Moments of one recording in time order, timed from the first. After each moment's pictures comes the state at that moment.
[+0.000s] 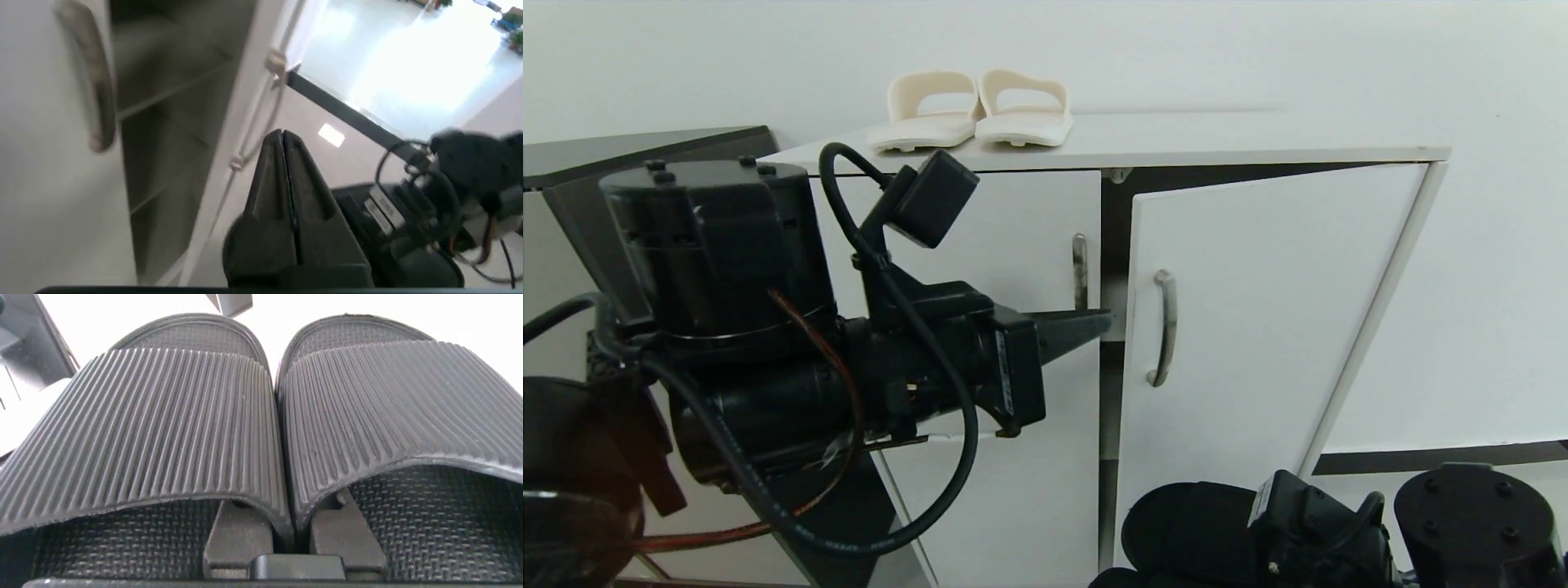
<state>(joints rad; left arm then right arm) -0.72 1.50 -0.87 -0.57 -0.29 -0.24 0.94 1.51 -0.38 -0.62 0.05 0.00</state>
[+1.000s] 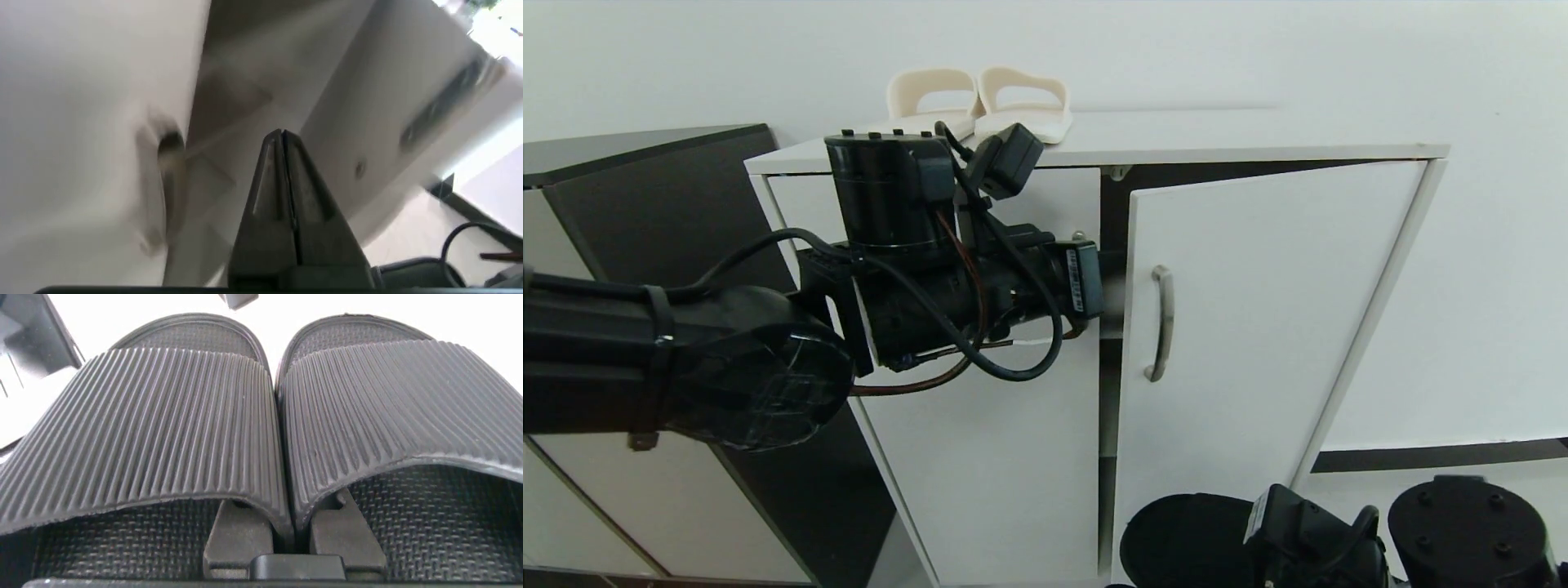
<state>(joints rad) -0.67 1.75 -1.15 -0.57 -0.29 -0.23 0.97 1.52 -0.37 -0.61 0.05 0.00</state>
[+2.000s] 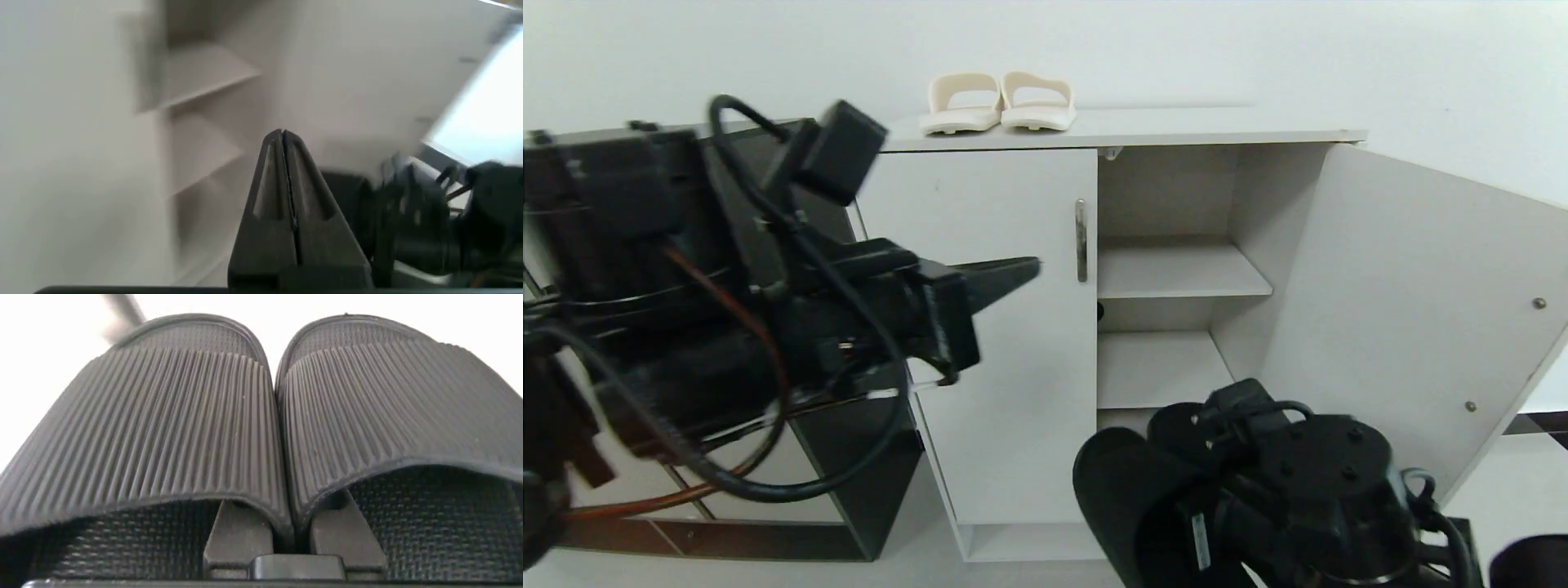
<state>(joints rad) -0.61 1.41 -0.83 -0.58 -0.20 -0.14 0.97 1.71 -0.63 -0.62 -0.51 0.27</state>
